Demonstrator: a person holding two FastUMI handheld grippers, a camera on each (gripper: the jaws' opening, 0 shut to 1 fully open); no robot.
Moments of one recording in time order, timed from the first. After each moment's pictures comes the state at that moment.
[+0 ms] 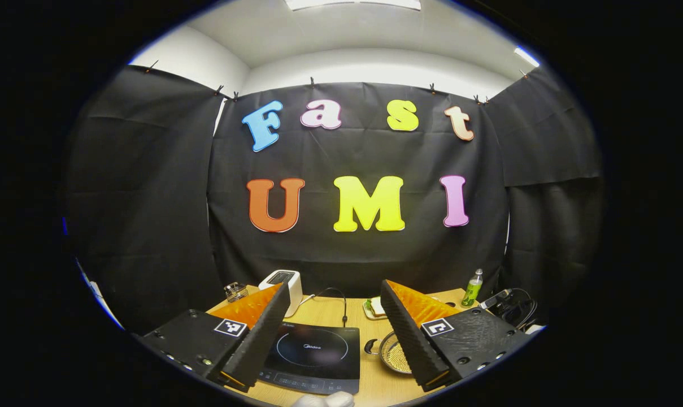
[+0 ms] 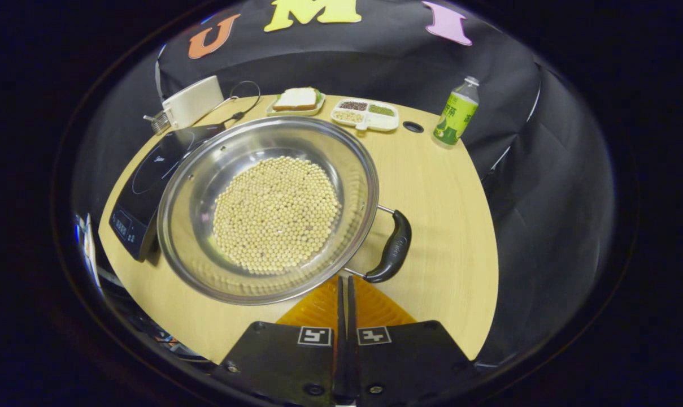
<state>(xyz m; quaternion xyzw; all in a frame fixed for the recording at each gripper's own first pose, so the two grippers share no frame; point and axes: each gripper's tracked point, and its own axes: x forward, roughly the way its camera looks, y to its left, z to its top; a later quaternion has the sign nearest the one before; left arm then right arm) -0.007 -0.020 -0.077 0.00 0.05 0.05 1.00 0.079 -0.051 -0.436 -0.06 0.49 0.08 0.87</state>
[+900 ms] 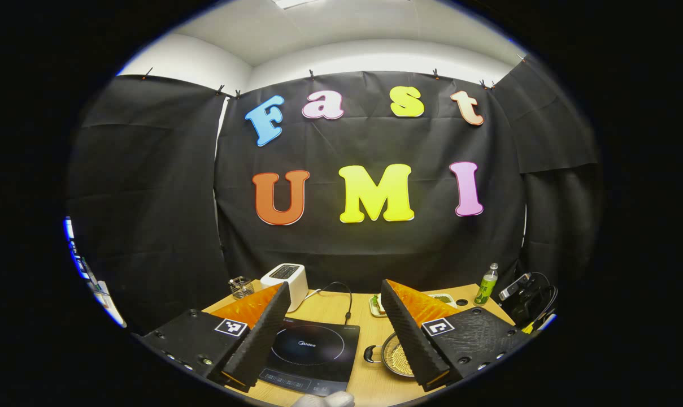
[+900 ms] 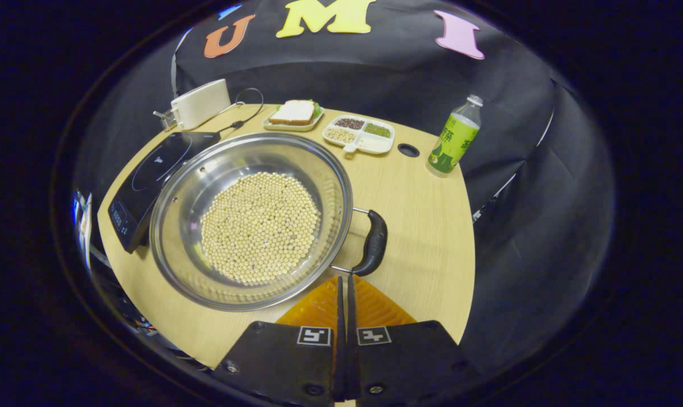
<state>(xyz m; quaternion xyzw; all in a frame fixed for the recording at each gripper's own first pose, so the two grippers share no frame) 0.028 -0.064 -0.103 0.01 0.06 0.09 0.99 0.112 -0.091 -0.411 -0.09 0.44 0.11 0.89</state>
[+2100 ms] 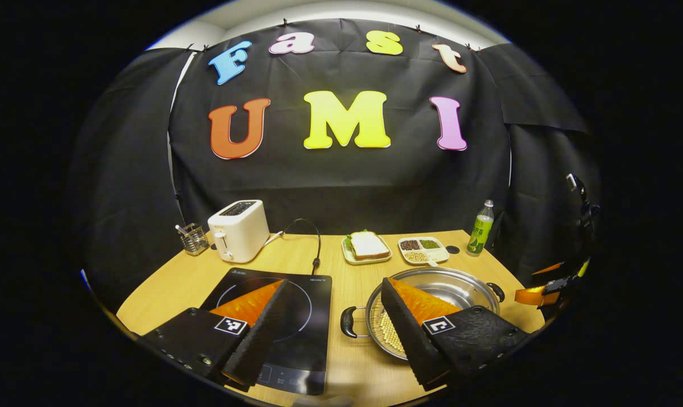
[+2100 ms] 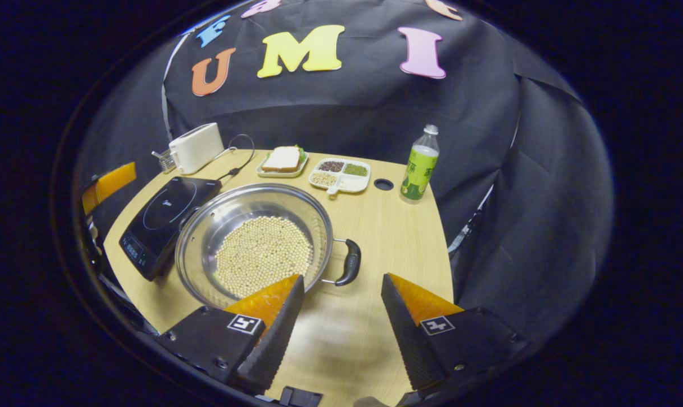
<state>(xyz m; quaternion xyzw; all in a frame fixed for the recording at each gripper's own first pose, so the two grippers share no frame) 0.099 -0.103 -0.307 0.00 0.21 0.01 0.98 0.115 -0.092 -0.365 -0.04 0.37 0.09 0.92</state>
